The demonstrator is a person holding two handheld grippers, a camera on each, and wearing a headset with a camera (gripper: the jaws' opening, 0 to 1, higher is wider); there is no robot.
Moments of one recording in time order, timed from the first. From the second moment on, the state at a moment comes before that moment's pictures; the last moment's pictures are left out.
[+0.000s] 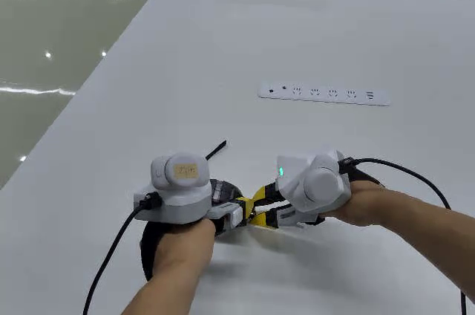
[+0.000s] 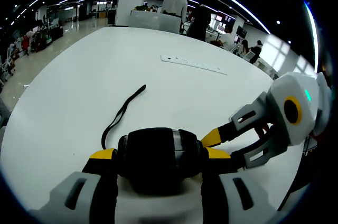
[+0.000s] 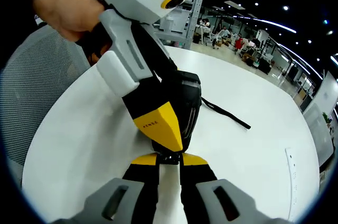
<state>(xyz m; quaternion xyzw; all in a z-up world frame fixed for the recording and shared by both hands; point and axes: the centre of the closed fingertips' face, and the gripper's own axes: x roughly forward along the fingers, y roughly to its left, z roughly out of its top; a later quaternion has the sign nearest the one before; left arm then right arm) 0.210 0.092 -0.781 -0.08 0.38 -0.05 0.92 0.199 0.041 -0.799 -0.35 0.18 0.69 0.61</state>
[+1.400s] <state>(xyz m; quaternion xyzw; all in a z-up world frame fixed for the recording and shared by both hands) 0.210 0.091 -0.770 -0.04 0.36 -0.08 0.93 0.208 0.029 -0.798 -0.34 0.19 0.66 0.65</state>
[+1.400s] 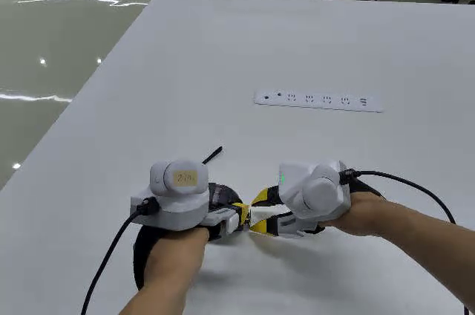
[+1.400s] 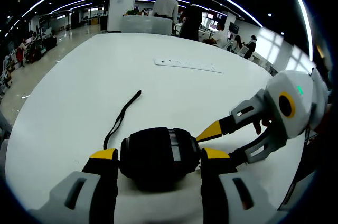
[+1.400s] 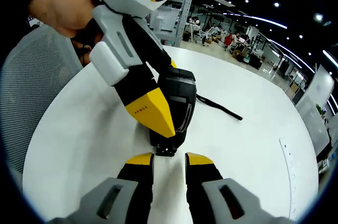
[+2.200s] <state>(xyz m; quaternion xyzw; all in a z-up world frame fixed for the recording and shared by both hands) 0.185 0.083 -0.757 0.04 0.35 -0.19 0.92 0.200 -0.021 -0.773 -0.32 0.20 0.60 0.71</state>
